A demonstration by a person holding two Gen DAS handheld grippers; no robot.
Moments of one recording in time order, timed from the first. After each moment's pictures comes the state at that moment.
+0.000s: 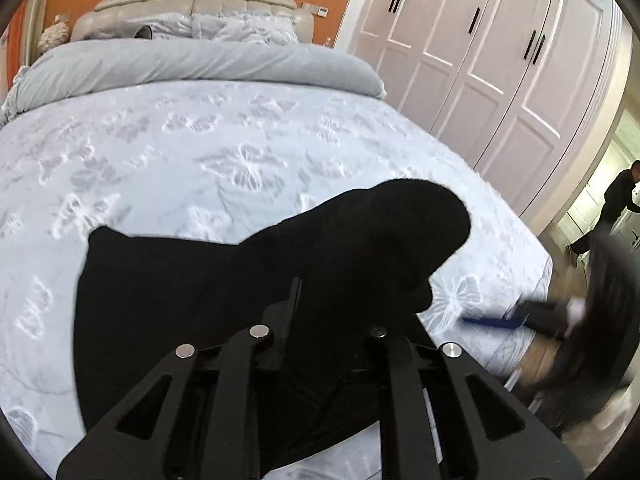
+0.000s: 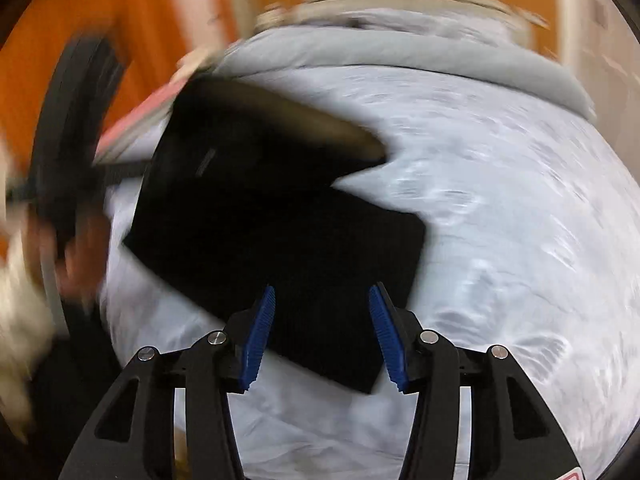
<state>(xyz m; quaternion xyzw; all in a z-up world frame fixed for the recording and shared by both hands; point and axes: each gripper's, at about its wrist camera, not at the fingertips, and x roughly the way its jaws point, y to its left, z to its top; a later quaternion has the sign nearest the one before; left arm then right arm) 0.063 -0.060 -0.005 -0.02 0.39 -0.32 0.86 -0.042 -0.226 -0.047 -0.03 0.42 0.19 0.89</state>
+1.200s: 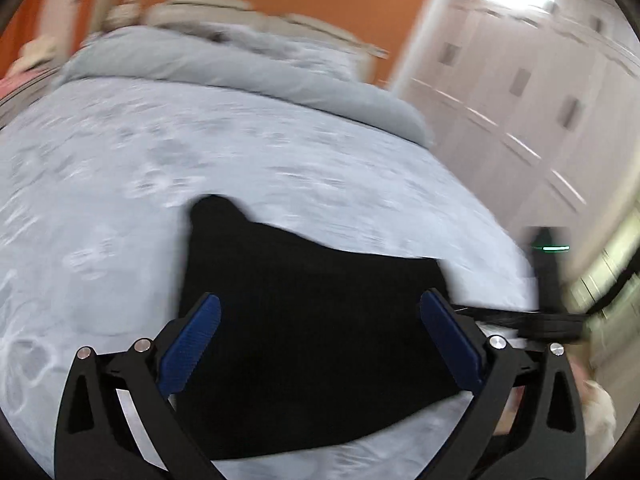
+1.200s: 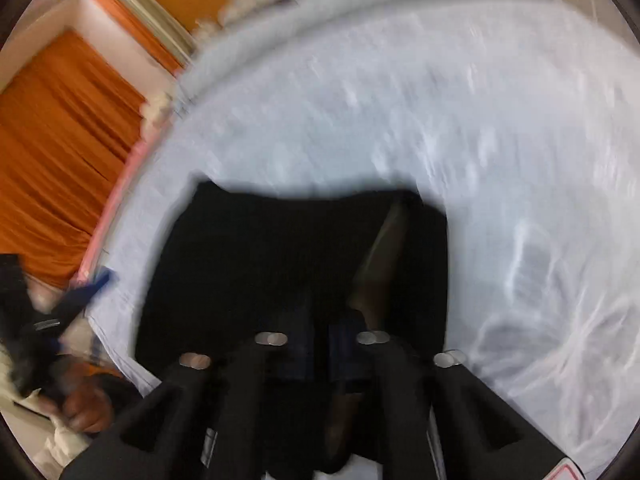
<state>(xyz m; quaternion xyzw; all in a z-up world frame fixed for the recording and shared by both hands) 0.029 0.040 -0.010 -0.11 0.36 -0.21 0.90 0.042 -0.261 -0.054 0.19 0.45 0.15 0.86</state>
